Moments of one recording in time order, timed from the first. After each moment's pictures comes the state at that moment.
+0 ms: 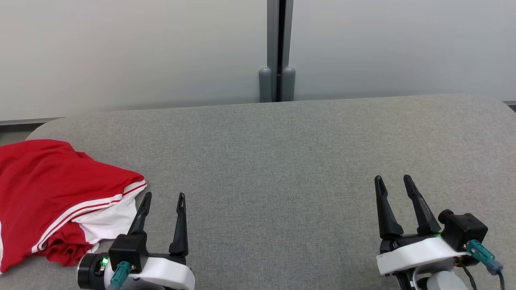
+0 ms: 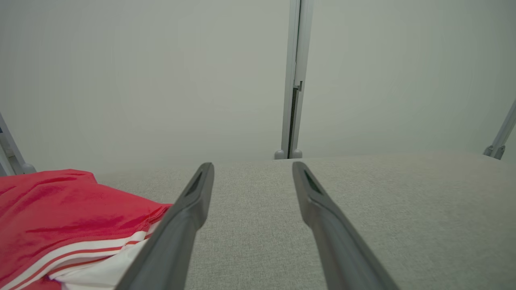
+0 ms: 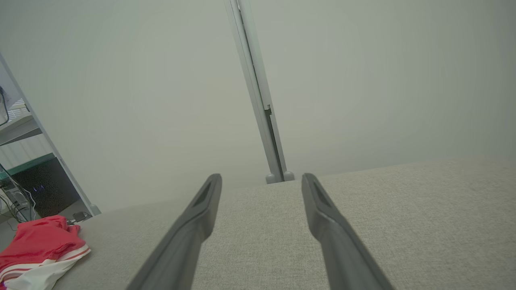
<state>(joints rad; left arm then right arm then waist) -0.03 0.05 -0.18 0.21 -0.16 0.09 -0.26 -0.12 -0.05 0.16 0.29 0.33 0.13 -0.26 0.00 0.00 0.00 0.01</state>
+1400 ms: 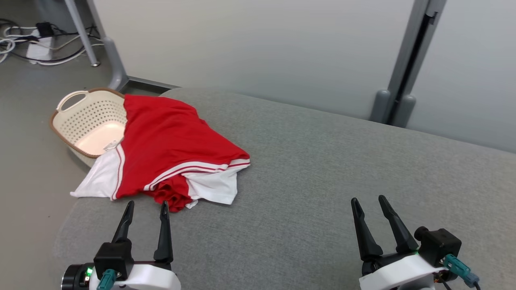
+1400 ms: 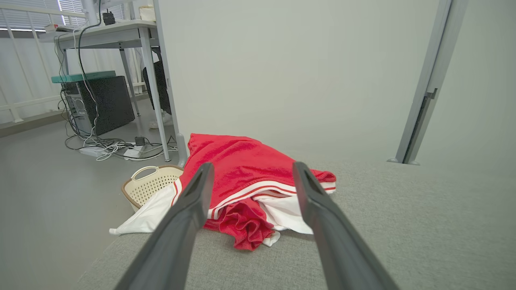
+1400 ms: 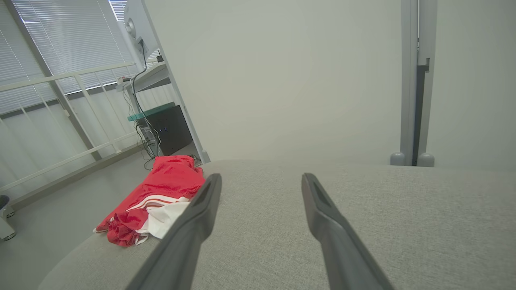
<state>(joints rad) 0.00 0.05 -0.11 0.22 -0.13 0.09 -0.26 -0.08 -0.06 0.27 0.32 0.36 0.13 -0.26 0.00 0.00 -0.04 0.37</state>
